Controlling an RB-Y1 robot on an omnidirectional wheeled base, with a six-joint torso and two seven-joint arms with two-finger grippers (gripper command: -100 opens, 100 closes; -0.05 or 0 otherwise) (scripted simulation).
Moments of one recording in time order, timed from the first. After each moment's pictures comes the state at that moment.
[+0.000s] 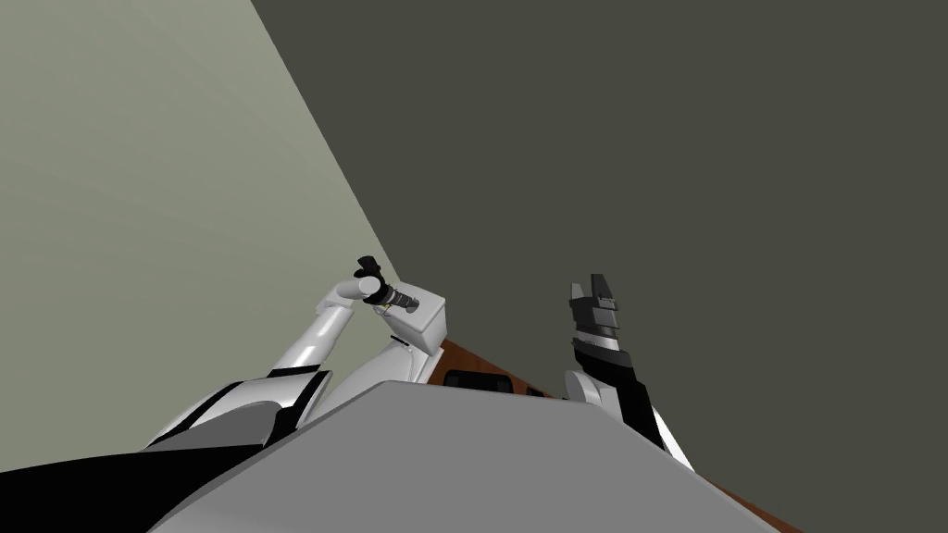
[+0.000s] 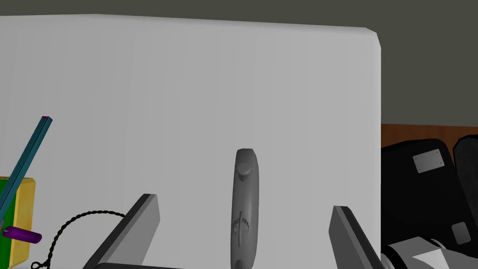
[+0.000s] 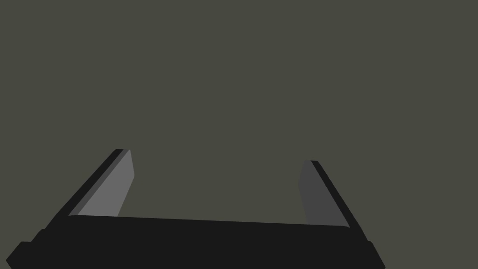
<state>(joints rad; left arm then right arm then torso) -0.21 0.71 0.24 -1.55 0.90 1.46 1.13 0.55 -0.05 -0.06 -2.26 -0.08 -0.46 0.16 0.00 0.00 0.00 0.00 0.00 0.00</state>
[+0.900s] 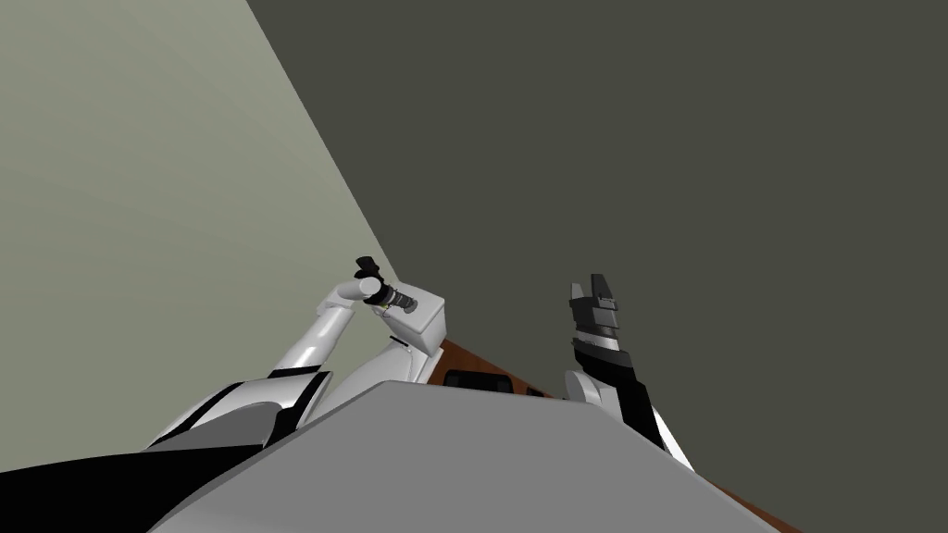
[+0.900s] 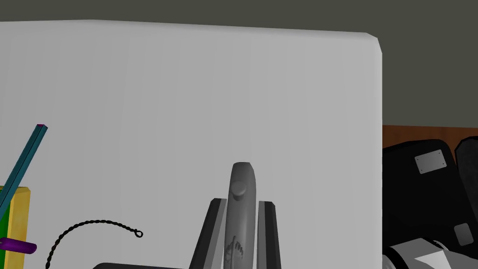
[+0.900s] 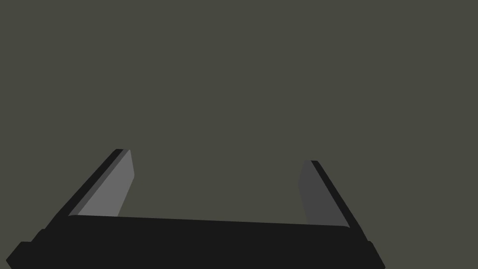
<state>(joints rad) -0.21 0.71 0.24 -1.54 0.89 1.45 1.12 0.55 -0.05 -0.06 -2.26 -0.08 -0.46 0.16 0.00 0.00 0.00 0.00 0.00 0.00</state>
